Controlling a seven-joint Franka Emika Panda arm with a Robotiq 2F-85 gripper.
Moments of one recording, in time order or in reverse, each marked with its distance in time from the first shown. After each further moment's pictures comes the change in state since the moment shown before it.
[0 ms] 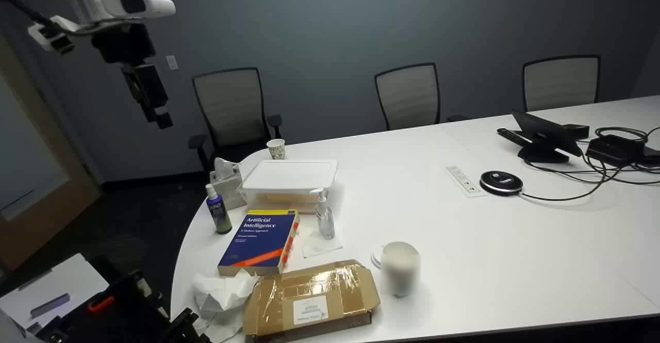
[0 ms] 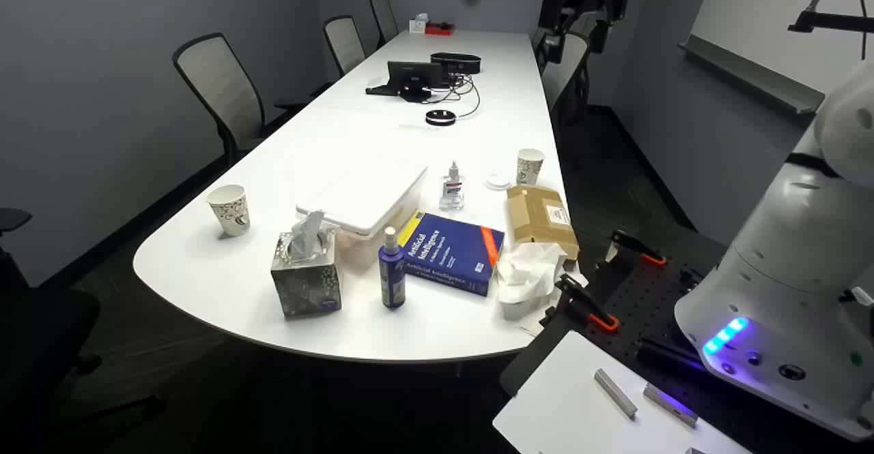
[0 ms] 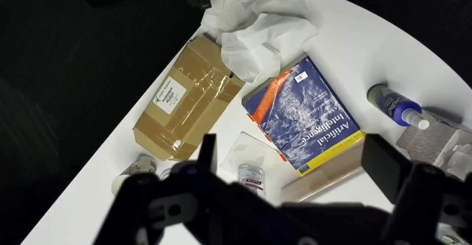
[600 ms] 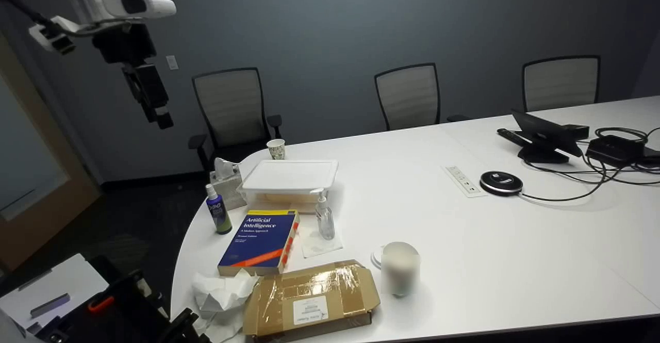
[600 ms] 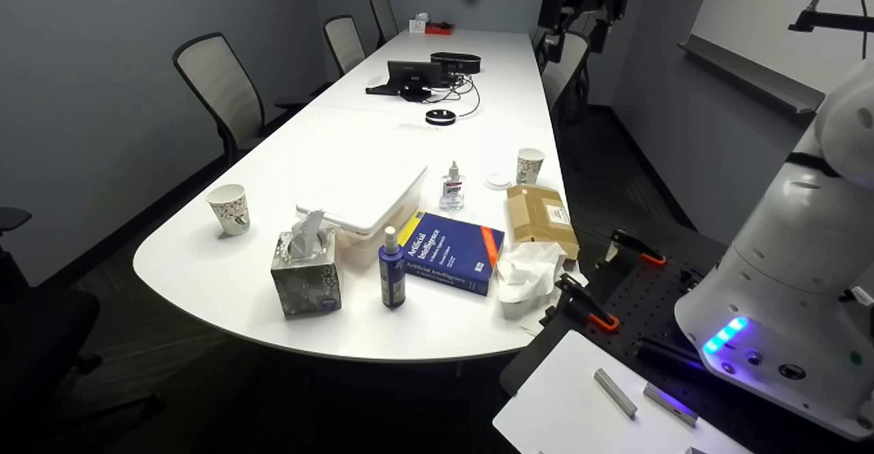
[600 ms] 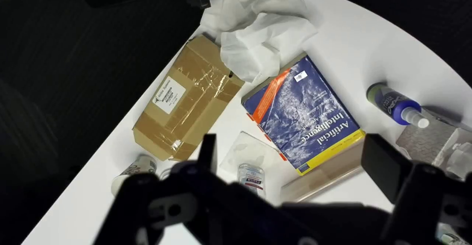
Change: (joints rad) arm 0.000 0.003 -0.003 0.002 0.001 0.003 0.001
